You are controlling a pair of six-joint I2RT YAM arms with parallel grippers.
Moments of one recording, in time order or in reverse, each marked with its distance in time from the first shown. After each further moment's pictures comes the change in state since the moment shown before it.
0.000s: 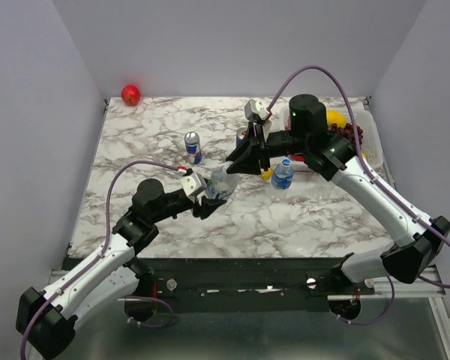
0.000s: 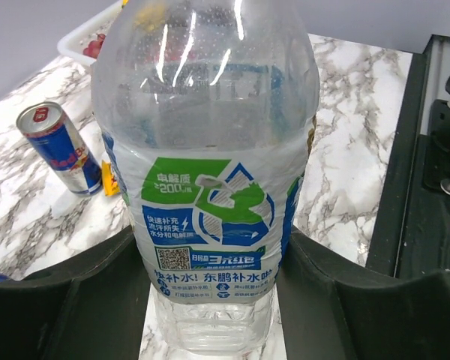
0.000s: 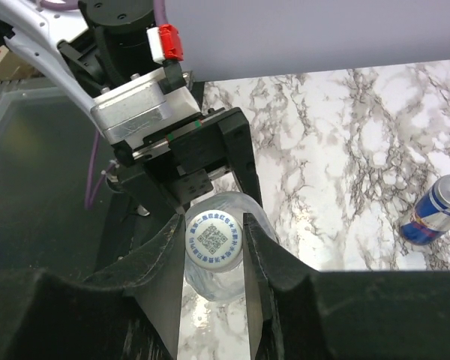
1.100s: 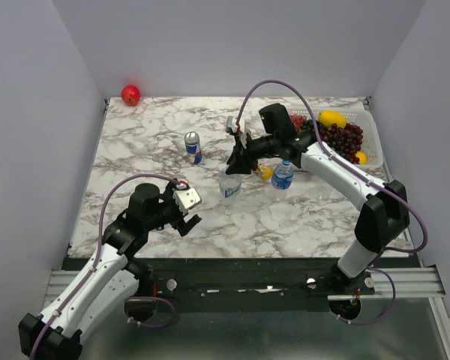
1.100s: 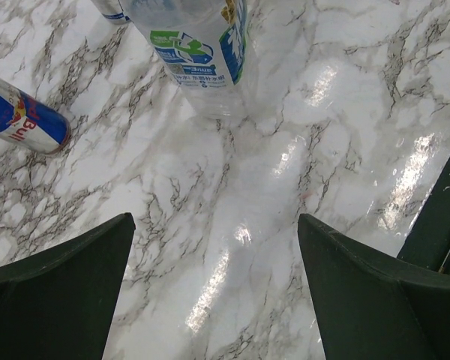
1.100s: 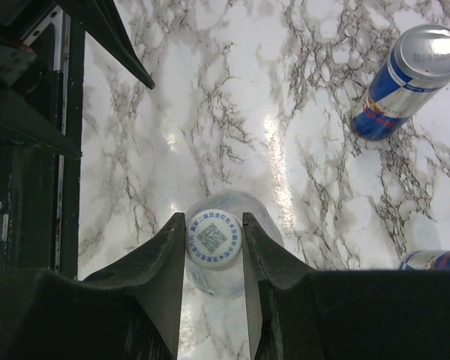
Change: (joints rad) left arm 0.130 -0.135 -0.009 -0.552 -0.109 0.345; right arm -0.060 0.272 -0.024 -0.090 0.164 -0.309
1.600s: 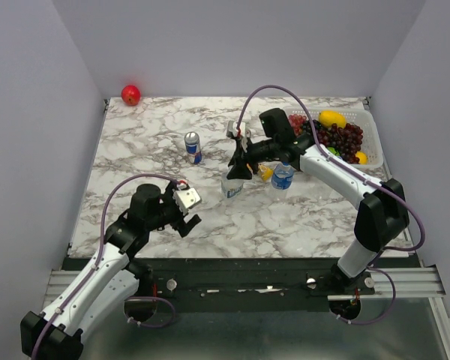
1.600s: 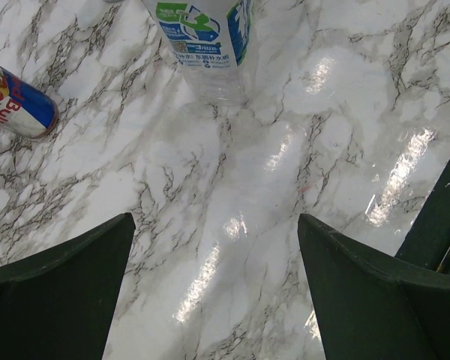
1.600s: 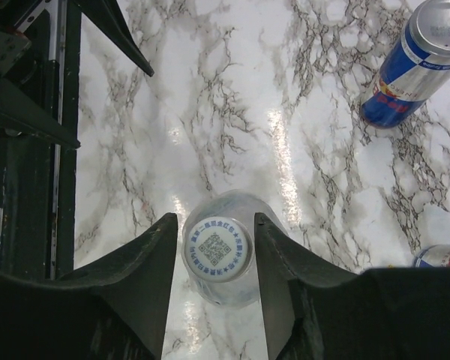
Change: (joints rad) left arm 0.010 0.013 -0.026 0.009 -0.005 -0.021; right arm -0.013 0.011 -0.062 0.049 -0.014 -0.004
